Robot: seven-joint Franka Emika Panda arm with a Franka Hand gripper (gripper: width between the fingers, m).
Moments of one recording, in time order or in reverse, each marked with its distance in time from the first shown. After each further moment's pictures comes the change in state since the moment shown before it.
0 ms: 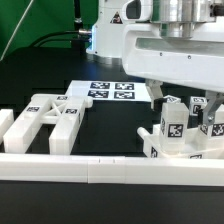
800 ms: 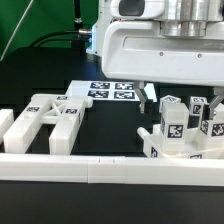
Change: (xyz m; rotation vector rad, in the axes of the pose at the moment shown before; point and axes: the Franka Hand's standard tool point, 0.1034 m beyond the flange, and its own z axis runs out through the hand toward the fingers) arm 0.006 0.004 -0.002 -0.037 0.011 -0.675
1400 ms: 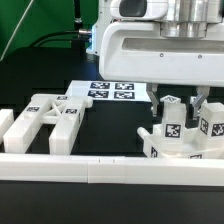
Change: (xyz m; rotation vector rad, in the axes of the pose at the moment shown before) arm 0.000 0.001 0.001 -0.003 -0.001 -0.033
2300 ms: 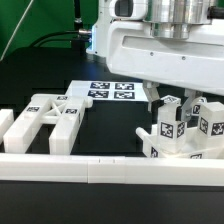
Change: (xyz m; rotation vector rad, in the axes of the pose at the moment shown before) arm -0.003 0.009 0.001 -0.015 -0.026 0.723
